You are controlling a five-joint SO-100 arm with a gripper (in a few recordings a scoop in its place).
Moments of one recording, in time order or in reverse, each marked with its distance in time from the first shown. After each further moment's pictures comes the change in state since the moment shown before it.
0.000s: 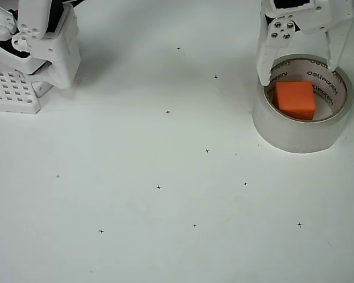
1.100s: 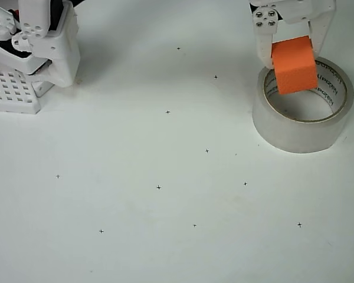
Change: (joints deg) arm -4.8 4.4 8.8 -2.1 5.9
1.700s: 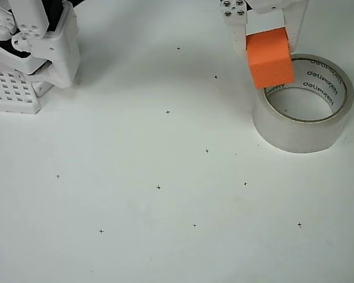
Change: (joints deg) arm 1.8 11.7 11.7 0.2 0.7
